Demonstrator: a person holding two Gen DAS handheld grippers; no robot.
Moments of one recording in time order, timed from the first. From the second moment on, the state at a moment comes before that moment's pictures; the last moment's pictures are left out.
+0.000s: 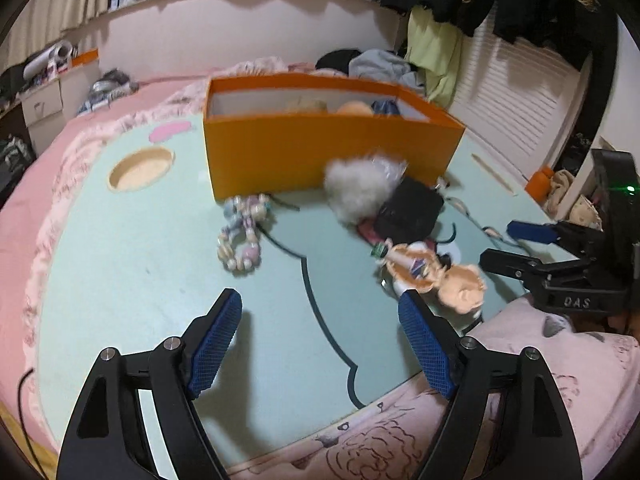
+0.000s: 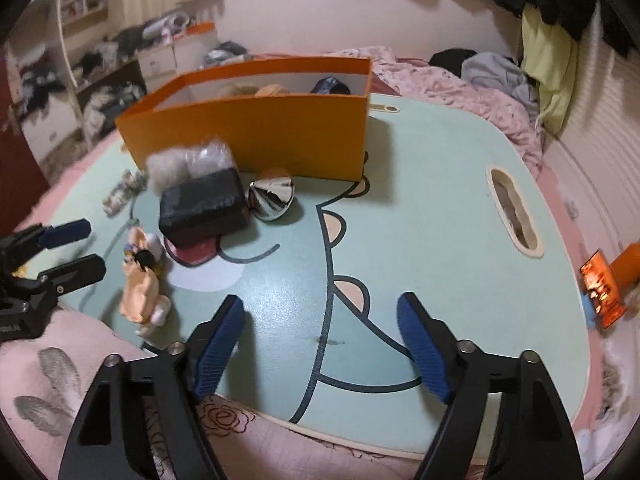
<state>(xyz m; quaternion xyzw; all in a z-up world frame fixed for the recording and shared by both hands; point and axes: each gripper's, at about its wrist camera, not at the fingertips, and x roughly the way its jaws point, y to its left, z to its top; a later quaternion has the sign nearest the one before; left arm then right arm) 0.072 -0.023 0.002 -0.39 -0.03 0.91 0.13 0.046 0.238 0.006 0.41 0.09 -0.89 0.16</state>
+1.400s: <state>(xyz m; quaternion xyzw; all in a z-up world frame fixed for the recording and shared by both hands) 0.073 -0.024 -0.002 -0.39 -0.02 0.91 0.12 0.039 0.237 -0.003 0.42 0.09 -0.89 0.17</state>
